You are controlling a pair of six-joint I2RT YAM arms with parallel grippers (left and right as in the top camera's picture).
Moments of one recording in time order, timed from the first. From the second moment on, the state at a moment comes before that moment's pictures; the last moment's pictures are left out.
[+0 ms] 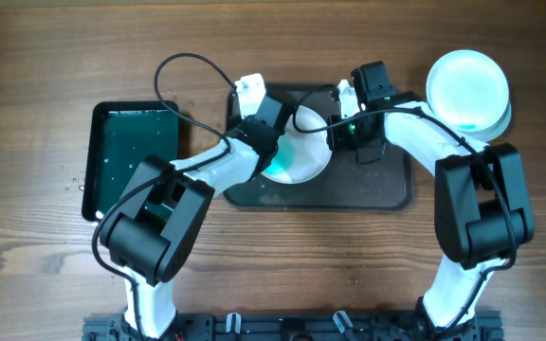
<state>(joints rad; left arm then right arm) -0.56 2.00 1.13 0.03 -0.51 -0.61 0.25 1.98 1.25 -0.55 -0.33 0.16</state>
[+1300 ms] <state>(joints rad) -0.54 1.97 1.13 0.10 -0.59 -0.46 0.25 1.98 1.25 -0.55 -0.34 0.15</state>
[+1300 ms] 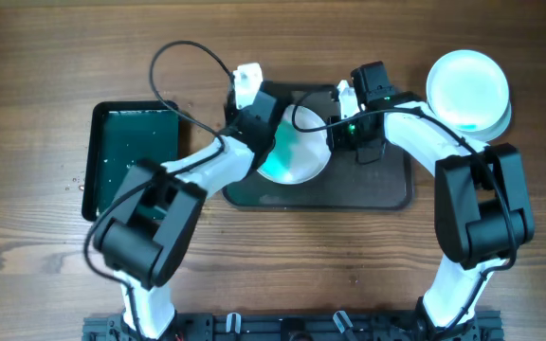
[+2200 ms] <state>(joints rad) -0.50 2.04 1.13 0.19 -0.08 -0.73 0.25 1.98 1.25 -0.54 -0.33 0.15</state>
